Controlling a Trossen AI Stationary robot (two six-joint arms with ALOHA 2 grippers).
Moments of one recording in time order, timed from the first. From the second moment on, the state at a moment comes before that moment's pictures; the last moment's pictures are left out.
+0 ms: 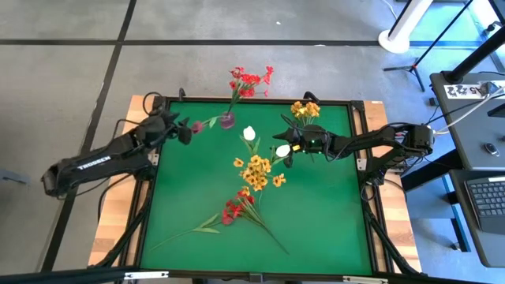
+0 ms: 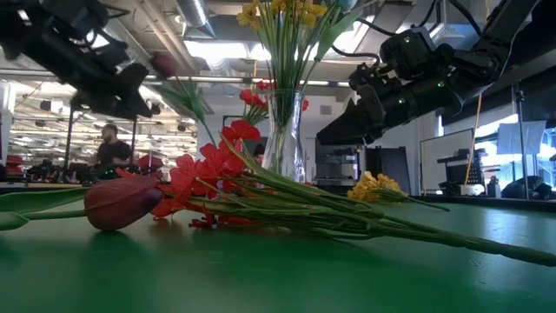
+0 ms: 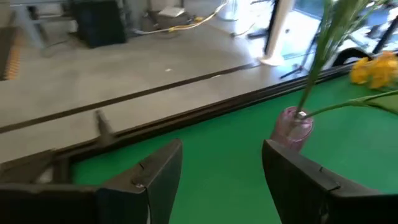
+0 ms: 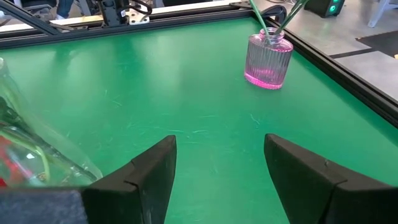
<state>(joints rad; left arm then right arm) 0.53 0.47 0.33 -0.30 -0.52 -0.28 -0.28 1.51 0.52 0.65 -0.06 0.00</state>
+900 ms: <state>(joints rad) 0.13 0.49 0.80 -0.46 -0.13 -0.34 -0.28 1.51 0.52 0.65 -0.06 0.00</state>
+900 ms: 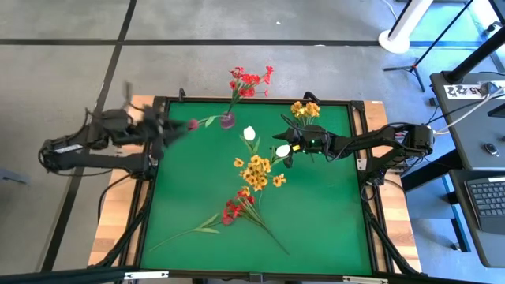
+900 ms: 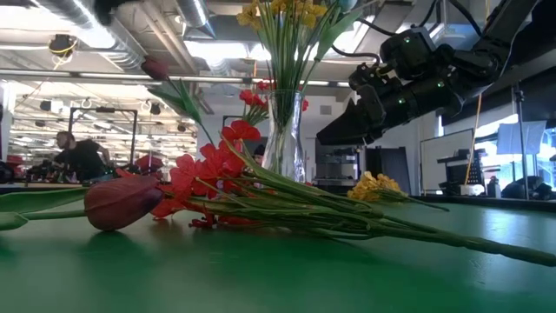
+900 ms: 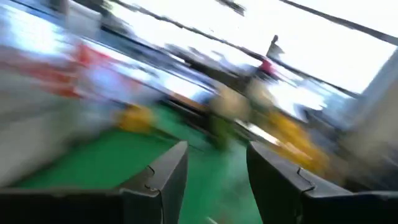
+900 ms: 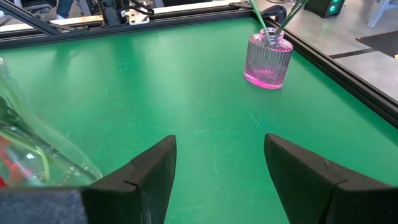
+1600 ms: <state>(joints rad) -0.53 1.24 0.92 -0.48 -0.37 -0.61 -0.28 1.51 0.52 0.65 -0.06 0.00</state>
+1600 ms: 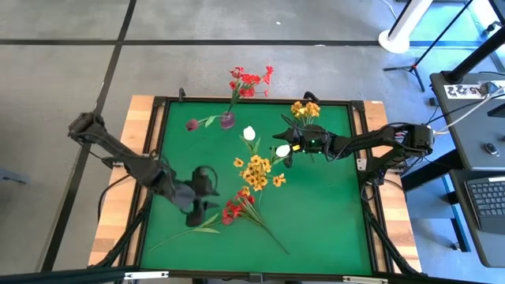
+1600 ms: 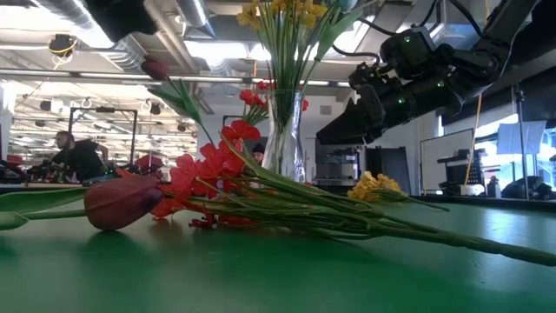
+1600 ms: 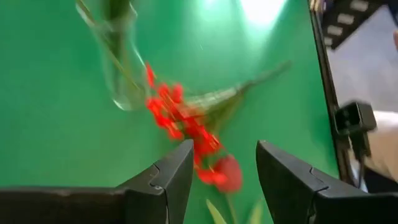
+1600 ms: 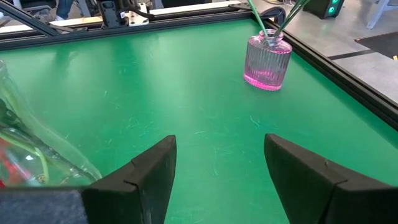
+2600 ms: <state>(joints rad) -0.77 1.70 0.95 -0.64 -0.10 -1.17 -0.27 1.51 0.52 0.66 -0.07 0.02</state>
